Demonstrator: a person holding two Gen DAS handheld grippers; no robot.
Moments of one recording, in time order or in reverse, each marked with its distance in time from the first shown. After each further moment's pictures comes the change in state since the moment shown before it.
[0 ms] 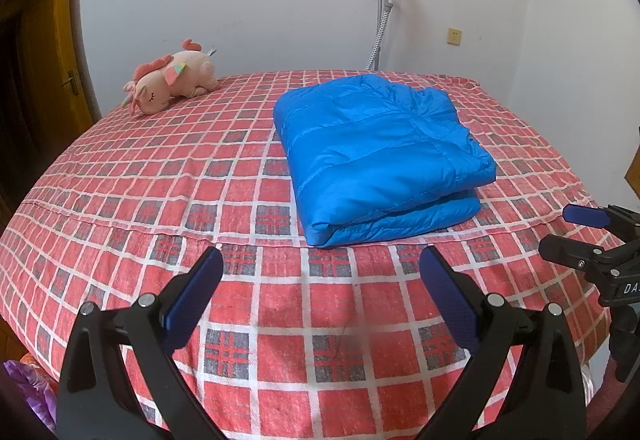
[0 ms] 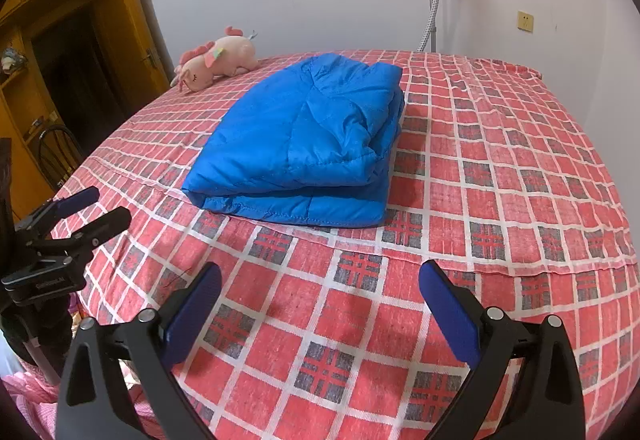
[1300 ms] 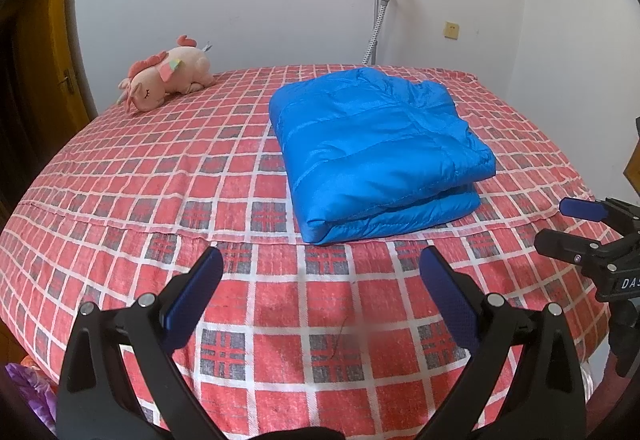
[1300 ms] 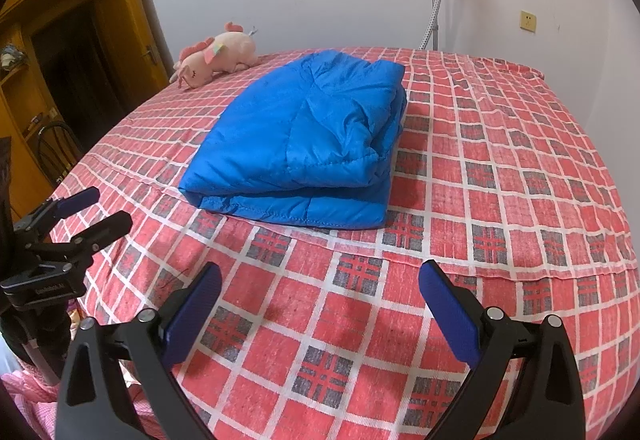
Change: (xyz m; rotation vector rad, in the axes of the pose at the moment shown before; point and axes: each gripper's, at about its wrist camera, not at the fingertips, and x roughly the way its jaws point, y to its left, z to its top) left arm 0.007 -0.002 -0.002 0.005 0.019 -0.010; right arm 0.004 0.000 0.001 -0.003 0.007 0.001
